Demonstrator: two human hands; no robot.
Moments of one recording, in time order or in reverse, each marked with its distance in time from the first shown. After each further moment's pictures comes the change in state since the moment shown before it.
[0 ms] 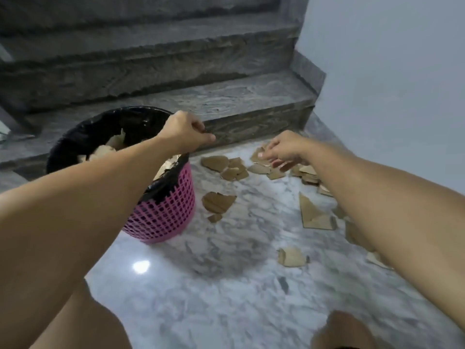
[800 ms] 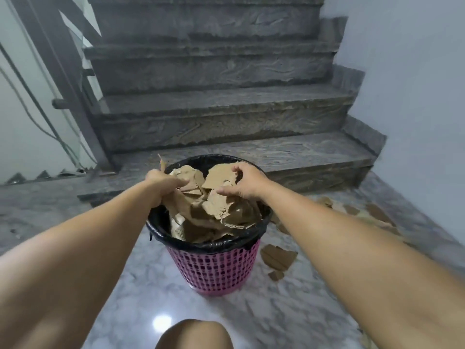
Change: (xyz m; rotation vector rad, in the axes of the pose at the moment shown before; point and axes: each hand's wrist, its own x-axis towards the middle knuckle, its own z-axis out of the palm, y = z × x) left_hand -0.010 -0.210 -0.114 -0.537 0.163 -0.578; right_hand 0.024 -0.206 0.184 -0.114 0.121 -0.428
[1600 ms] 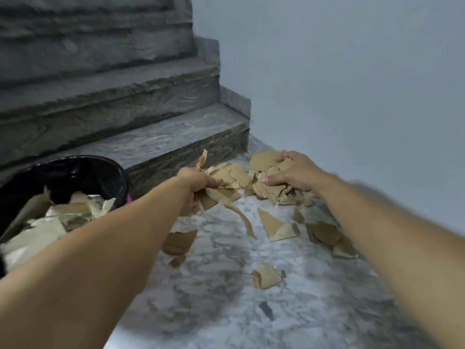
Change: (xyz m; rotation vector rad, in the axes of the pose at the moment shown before) left_hand -0.141 0.084 0.328 -0.026 -0.612 0.082; right_hand -0.211 0.275 -0.204 0.312 0.415 0.442
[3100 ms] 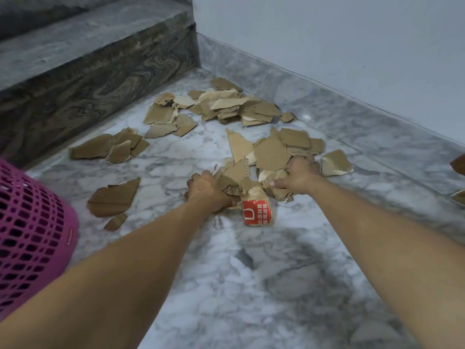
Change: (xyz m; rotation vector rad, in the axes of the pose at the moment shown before) left_hand 0.117 -0.222 0.166 1.054 0.003 0.120; right_hand 0.025 0.281 0.081 -0.503 0.094 0.460
